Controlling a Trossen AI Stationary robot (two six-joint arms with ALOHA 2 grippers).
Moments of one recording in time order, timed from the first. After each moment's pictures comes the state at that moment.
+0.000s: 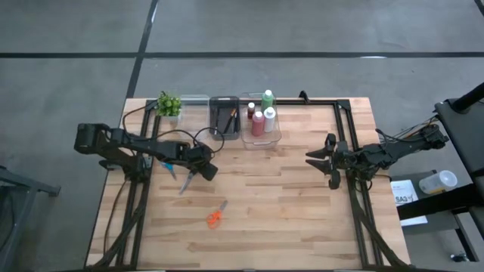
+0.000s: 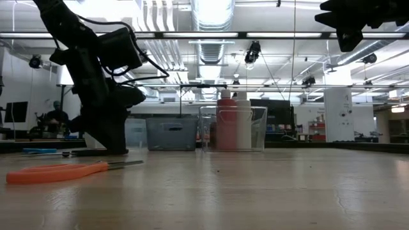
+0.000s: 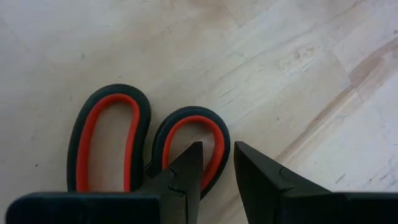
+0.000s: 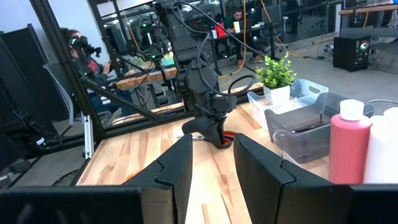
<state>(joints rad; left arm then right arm) 0.10 1.46 0.57 -0.29 -0.09 -0.85 0.36 0.41 0.34 0.03 0.47 0.28</state>
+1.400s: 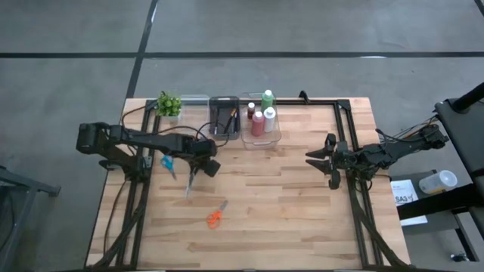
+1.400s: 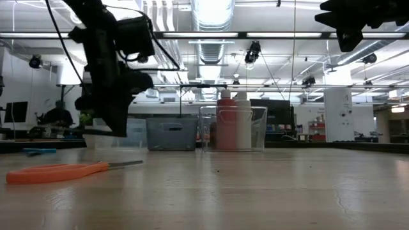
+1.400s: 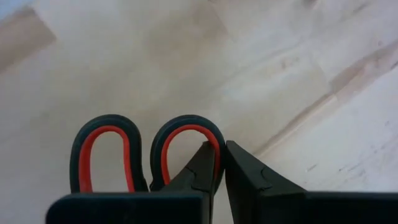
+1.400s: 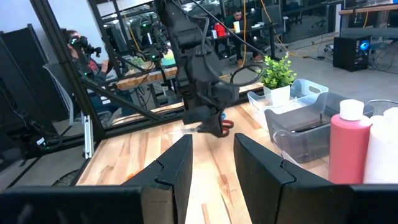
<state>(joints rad) 0.12 1.47 0.79 -0.63 -0.07 -0.84 0.36 0.41 0.34 0.03 0.47 0.28</state>
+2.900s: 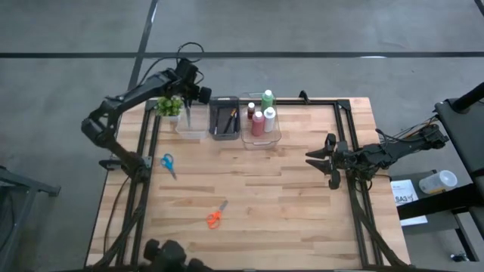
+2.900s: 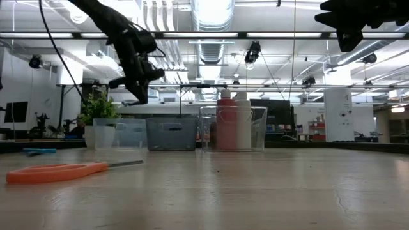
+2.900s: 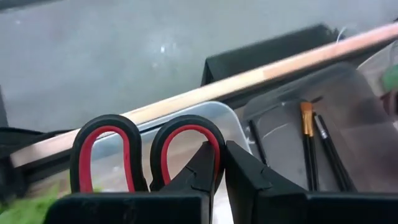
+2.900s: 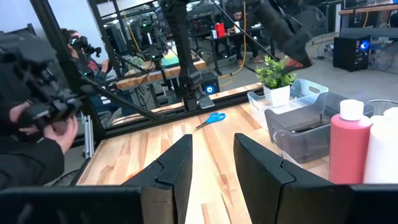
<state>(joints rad) 0.88 1.59 1.26 -0.69 -0.11 -0.31 0.36 0.41 0.34 0.03 0.47 0.28</state>
